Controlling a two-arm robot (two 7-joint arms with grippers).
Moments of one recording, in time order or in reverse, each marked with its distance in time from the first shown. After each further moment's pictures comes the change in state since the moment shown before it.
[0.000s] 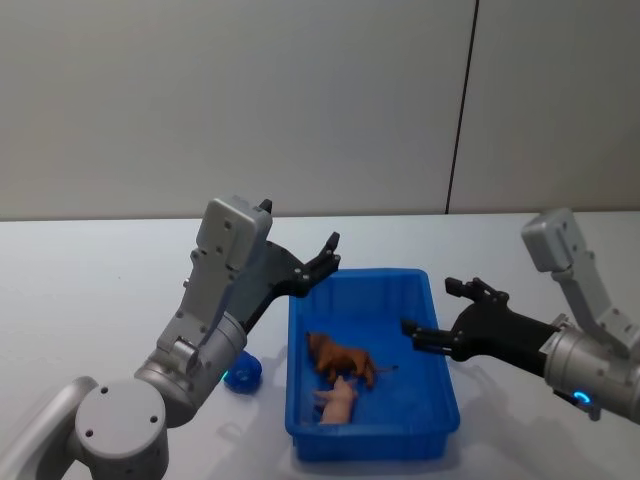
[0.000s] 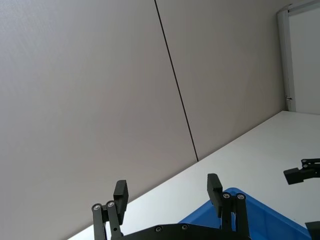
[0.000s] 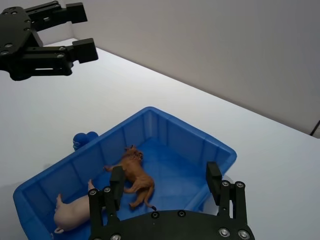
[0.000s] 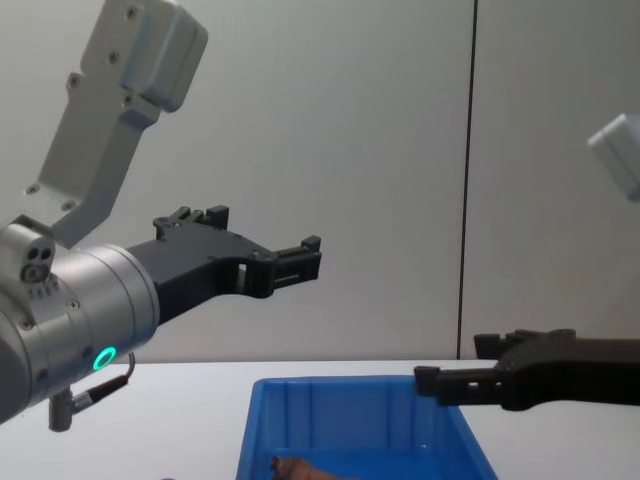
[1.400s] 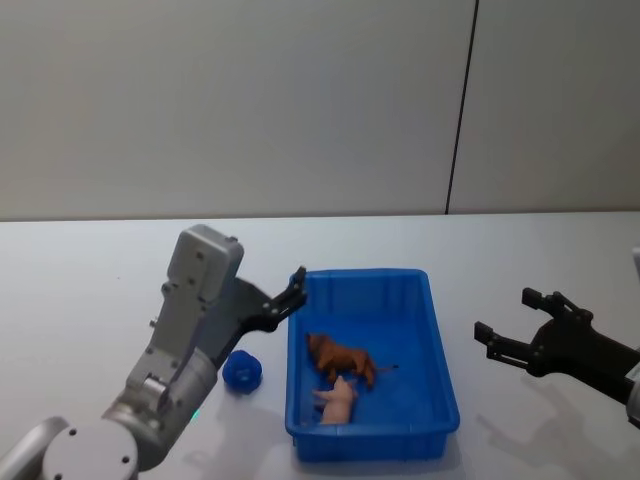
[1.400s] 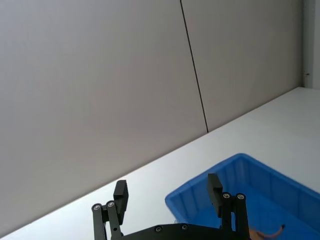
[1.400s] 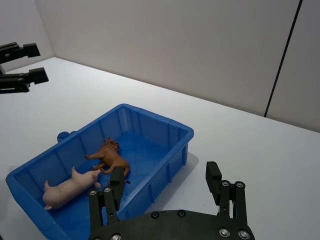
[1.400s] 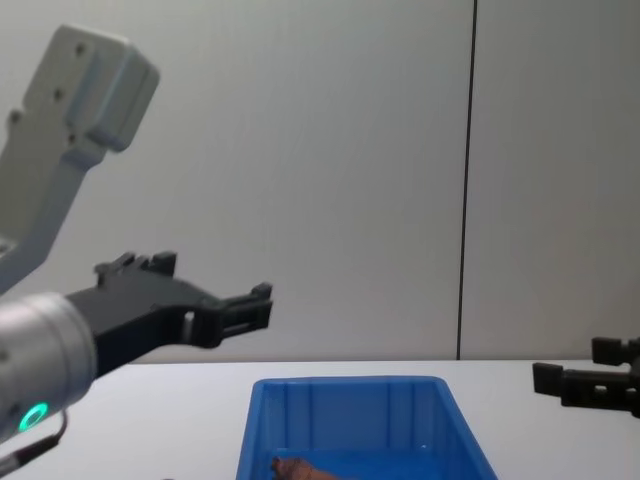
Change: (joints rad) left arm 0.104 0.076 -0.012 -0.096 -0.043 0.070 0.092; right arm -0.157 0.143 0.088 -0.095 0.182 -0.092 -0.058
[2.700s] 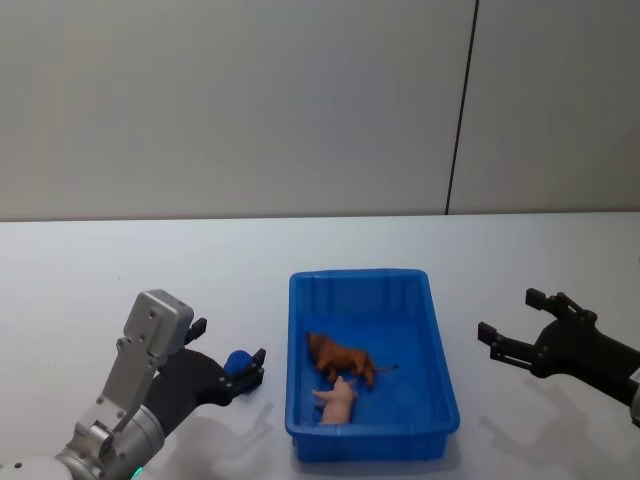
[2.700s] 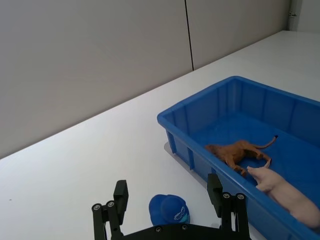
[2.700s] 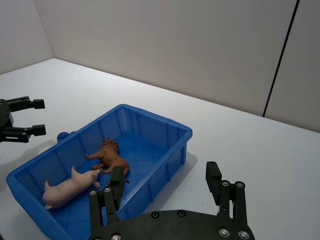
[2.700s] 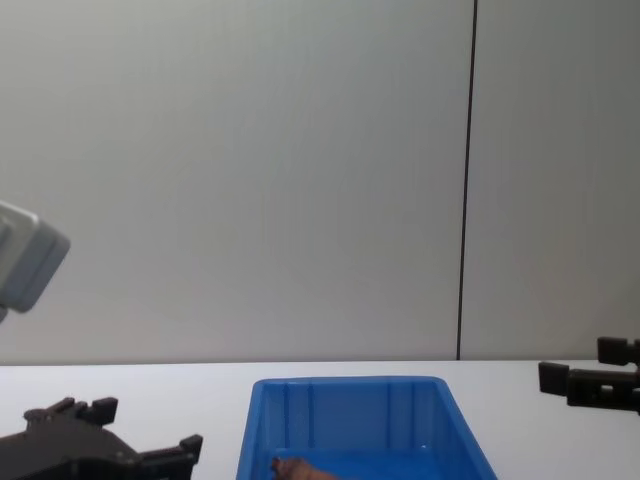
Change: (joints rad) left arm 0.060 0.086 -0.054 0.135 -0.104 -0.013 -0.188; right arm -0.008 0.007 0.004 -0.005 0.009 -0.006 -0.002
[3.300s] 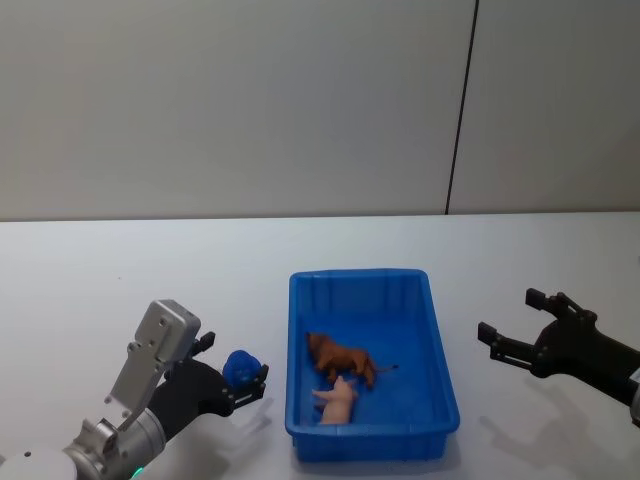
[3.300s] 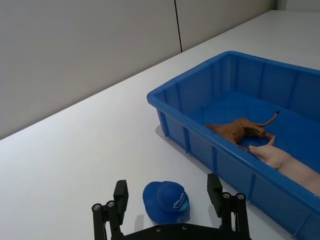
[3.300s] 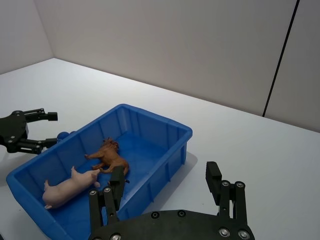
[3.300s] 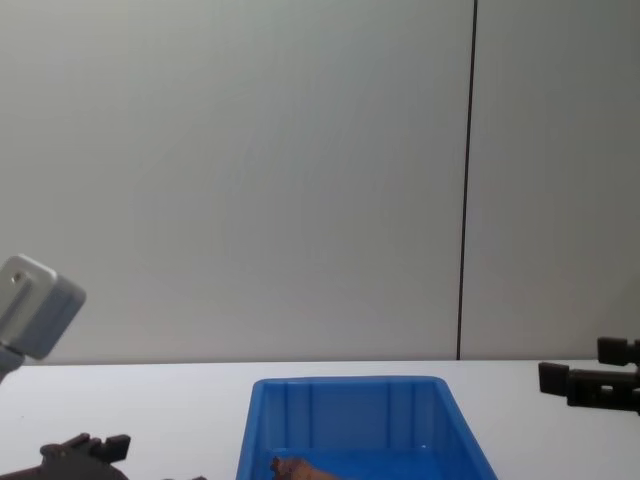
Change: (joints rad) left arm -0.069 -0.041 -0.002 0.161 0.044 -0.029 -0.136; right arm 0.000 0.000 0.000 0.000 0.000 0.000 0.000
